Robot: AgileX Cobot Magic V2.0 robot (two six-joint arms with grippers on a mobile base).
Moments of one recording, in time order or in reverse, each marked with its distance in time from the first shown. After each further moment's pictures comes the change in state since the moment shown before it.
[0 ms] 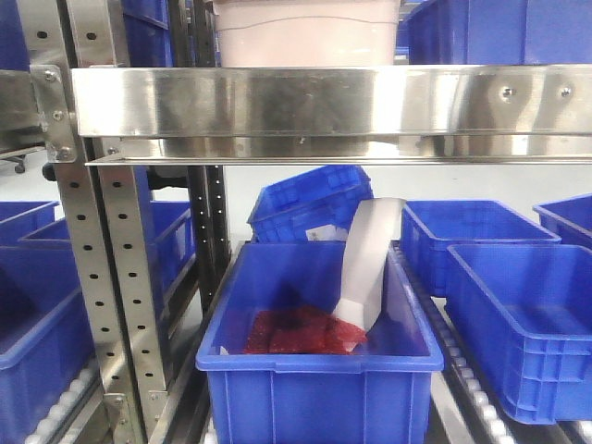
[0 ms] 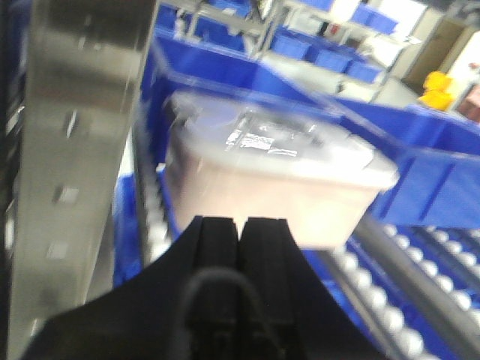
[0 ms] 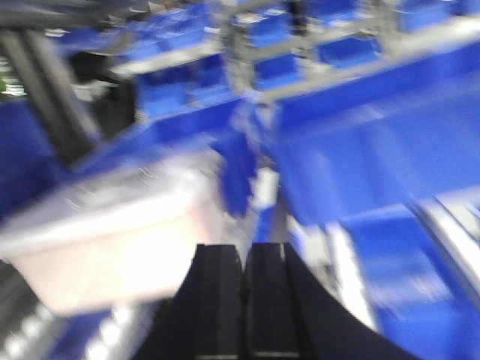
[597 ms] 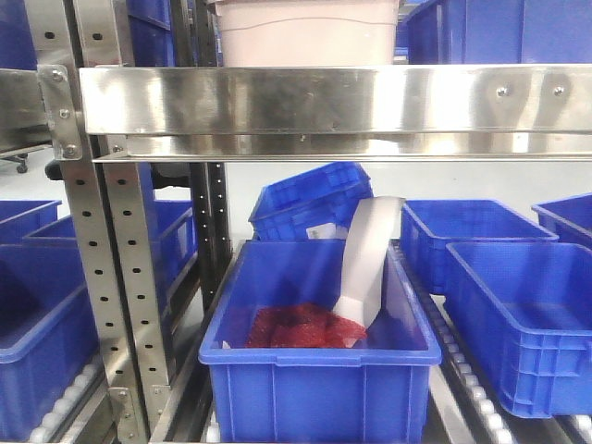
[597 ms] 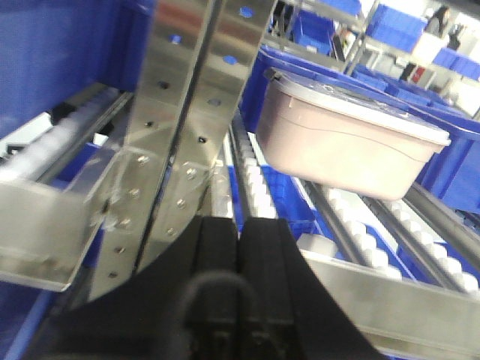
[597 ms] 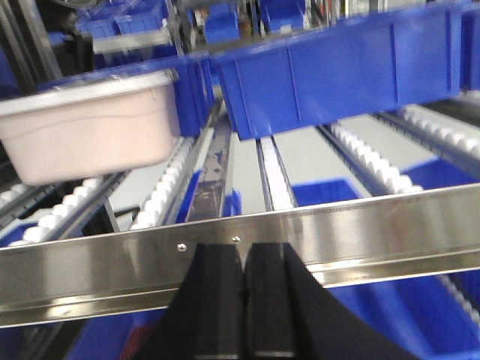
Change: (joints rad) left arm -0.031 -0.762 0.869 -0.002 -0.289 0.002; right arm 0.002 -0.749 0.752 0.004 -0.093 -0.124
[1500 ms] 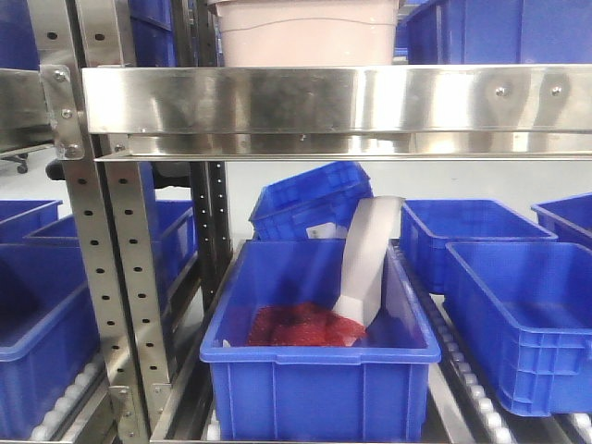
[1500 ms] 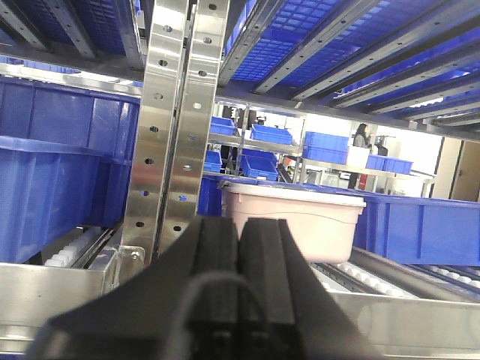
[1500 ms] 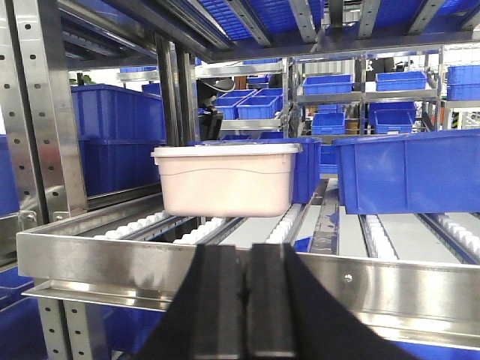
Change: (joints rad) left arm 0.000 -0.720 0.306 0.024 0.067 0.147; right arm 0.000 -0.502 0.123 -0.003 0.282 -0.004
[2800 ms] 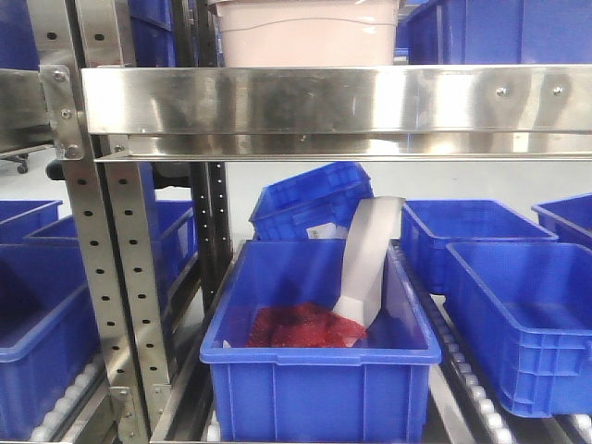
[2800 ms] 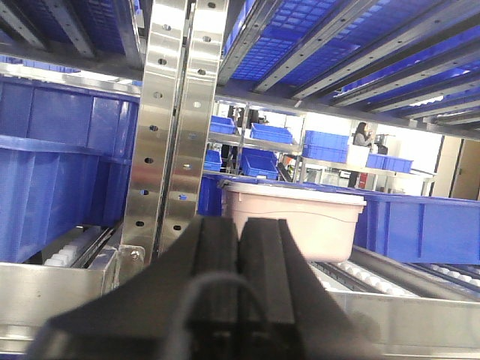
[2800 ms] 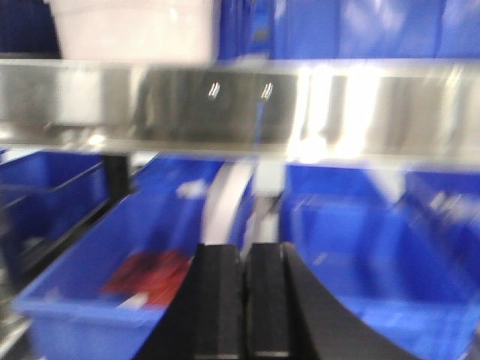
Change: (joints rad) left arm 0.000 0.000 0.000 0.000 0.002 0.001; right arm 0.158 -0.123 0.409 -1.003 -0.272 0.827
